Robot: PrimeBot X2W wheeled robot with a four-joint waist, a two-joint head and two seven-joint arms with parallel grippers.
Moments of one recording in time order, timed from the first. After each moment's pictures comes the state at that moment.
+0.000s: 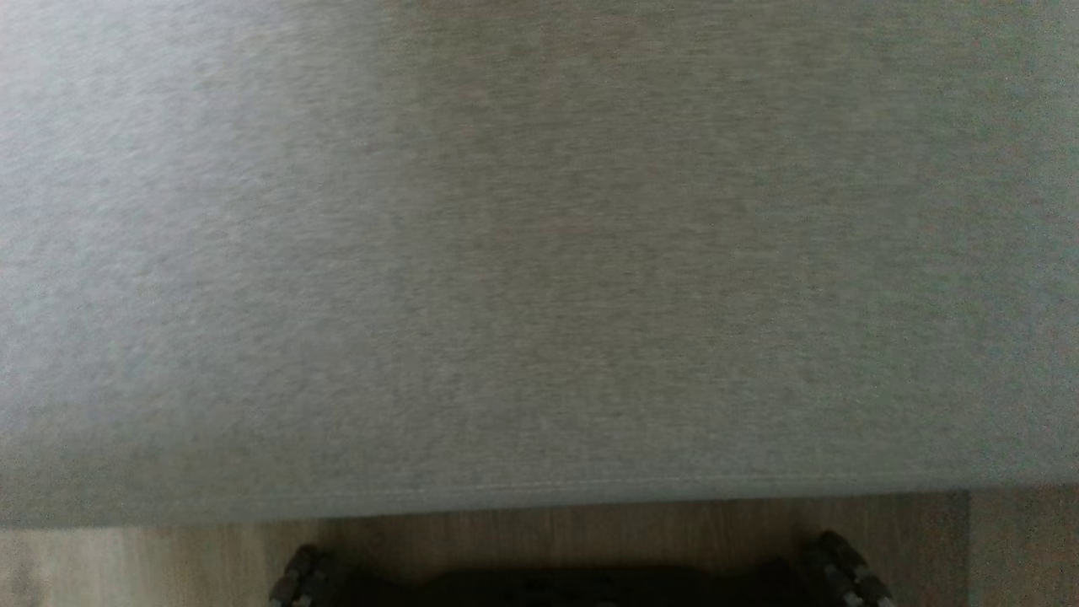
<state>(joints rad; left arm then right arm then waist) -1.50 0.52 -0.66 0.31 -0.45 0.18 -0.26 -1.63 -0.32 0.30 0.93 0.26 0.13 -0.26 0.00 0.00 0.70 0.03</state>
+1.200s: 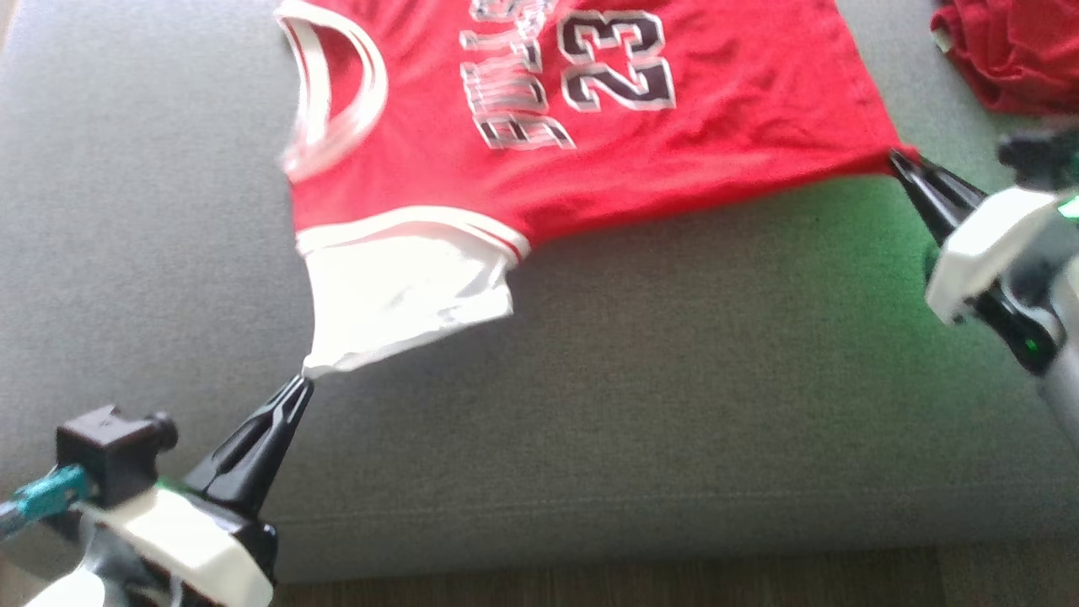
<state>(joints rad) -0.04 0.79 -0.59 -0.28 -0.82 0.12 -0.08 -0.79 -0.50 0.58 0.80 0.66 0.13 -0.10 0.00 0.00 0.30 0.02</state>
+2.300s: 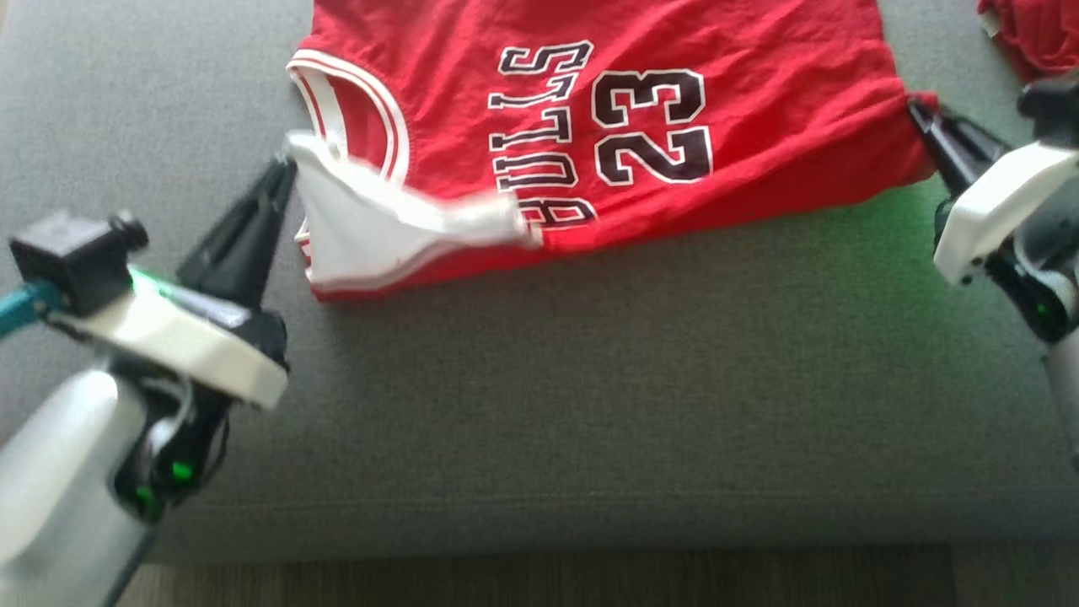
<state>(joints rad) -0.40 0.61 -0.57 -0.06 -0.82 0.05 -0.14 -0.66 -0.43 0.20 0.48 0.38 0.13 0.14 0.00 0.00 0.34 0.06</state>
